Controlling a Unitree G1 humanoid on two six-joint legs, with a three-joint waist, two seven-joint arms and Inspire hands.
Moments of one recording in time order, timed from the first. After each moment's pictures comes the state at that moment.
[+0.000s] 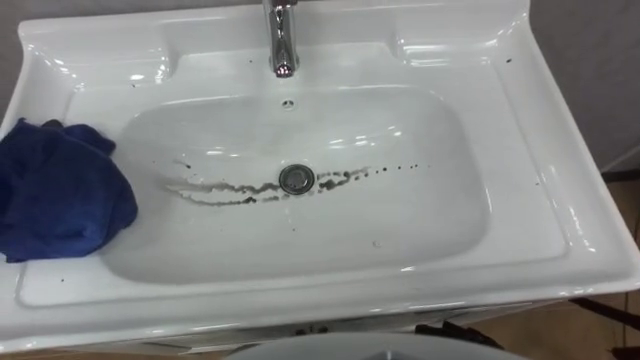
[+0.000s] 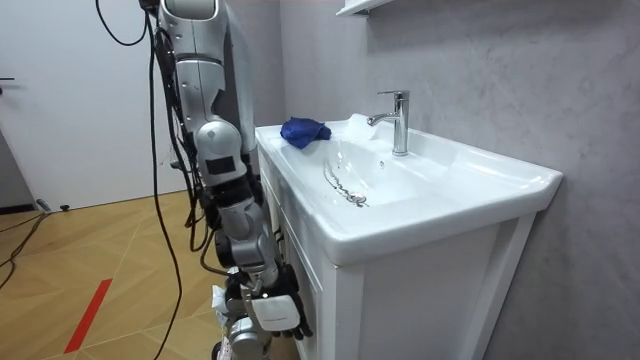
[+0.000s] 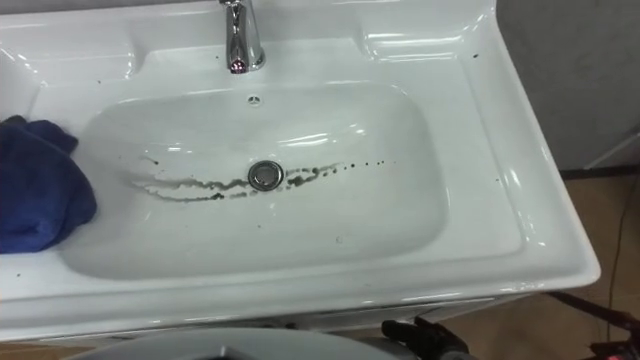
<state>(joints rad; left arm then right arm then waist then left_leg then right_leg) 0.23 0.15 0.27 1.24 -0.13 0.18 0.13 0.07 -0.19 0.02 1.32 0.41 0.05 0.19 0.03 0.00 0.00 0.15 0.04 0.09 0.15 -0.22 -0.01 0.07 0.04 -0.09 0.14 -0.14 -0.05</state>
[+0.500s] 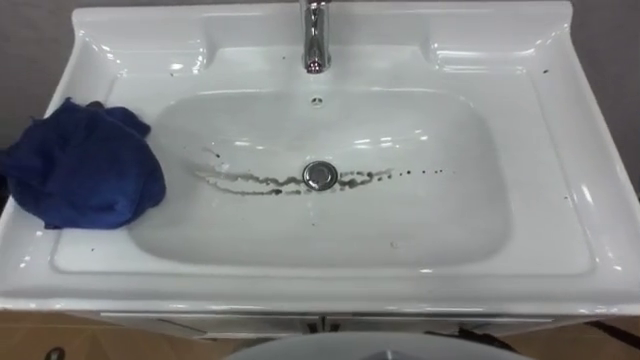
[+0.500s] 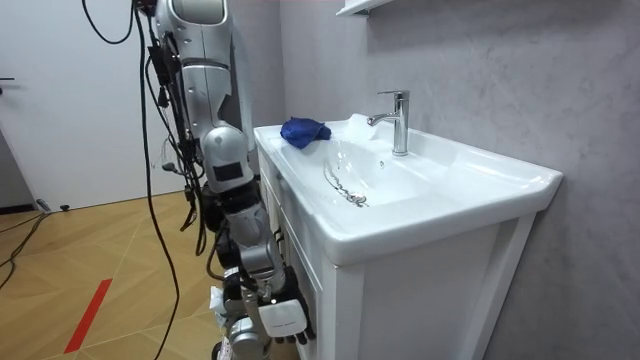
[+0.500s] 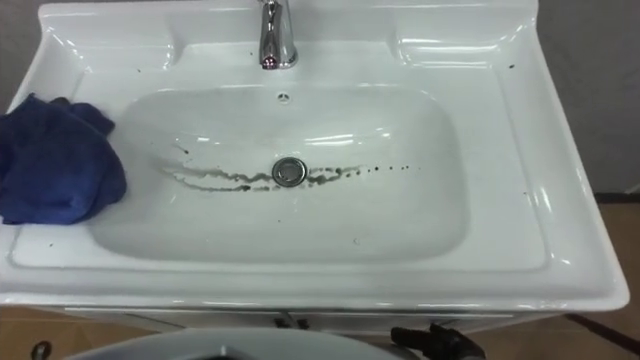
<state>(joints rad) 0.24 0.21 0.59 1.02 -0.34 0.07 0.46 0.10 -0.23 -0.06 1.29 0.31 0.05 0.18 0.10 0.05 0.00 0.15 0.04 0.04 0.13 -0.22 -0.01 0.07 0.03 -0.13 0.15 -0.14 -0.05</state>
